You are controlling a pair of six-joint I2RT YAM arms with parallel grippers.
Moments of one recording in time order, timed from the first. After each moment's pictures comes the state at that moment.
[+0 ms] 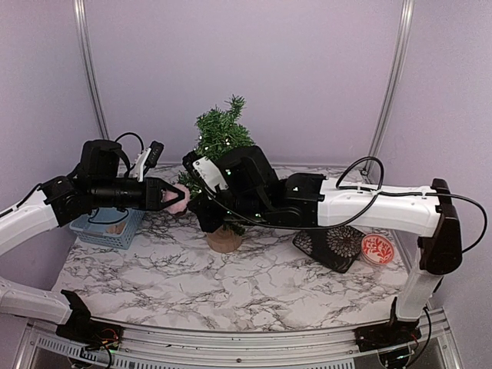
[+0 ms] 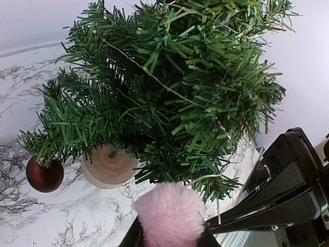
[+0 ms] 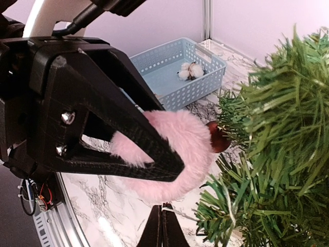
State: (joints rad) left arm -0.64 1.09 0.97 -0.35 0.35 -0.44; right arm 1.19 1.80 1.61 -0.27 0.12 0.23
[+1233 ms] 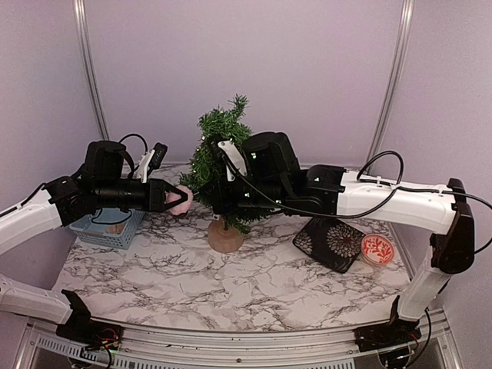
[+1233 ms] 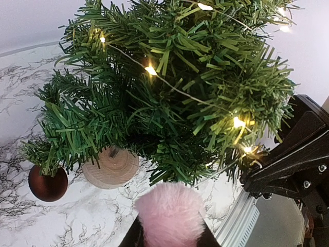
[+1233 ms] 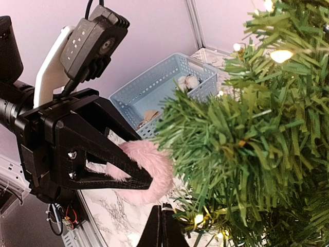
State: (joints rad) left arm -0.64 1.12 0.97 -0.34 0.35 -0.43; right arm 1.12 1.70 1.54 -0.21 0.06 0.39
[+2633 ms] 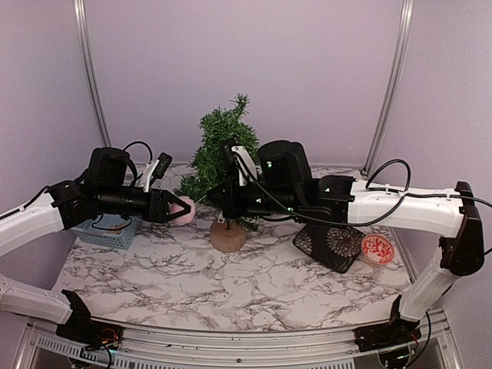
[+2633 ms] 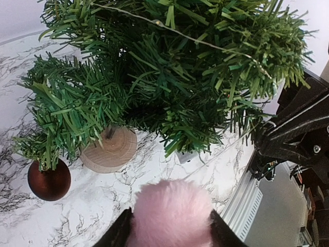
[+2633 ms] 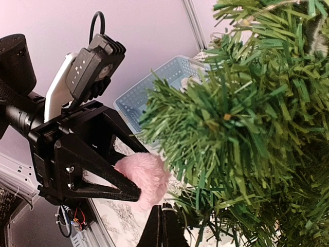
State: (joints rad) left arm -0.65 1.12 0.94 -0.36 0.40 -0.38; right arm 1.10 1.62 1.38 -0.09 0.03 0.44
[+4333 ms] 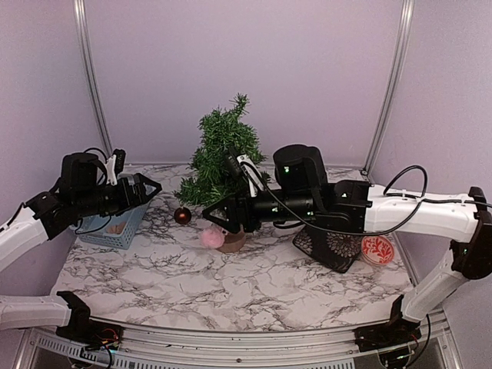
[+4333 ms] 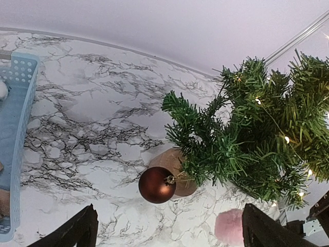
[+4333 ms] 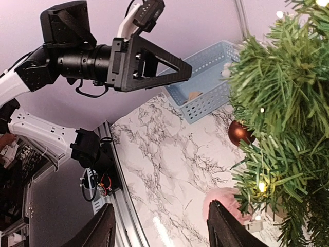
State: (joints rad) left arm -0.46 0.94 0.82 -0.34 0.17 -0.60; right arm 1.11 1.51 1.27 -0.09 -0.18 0.38
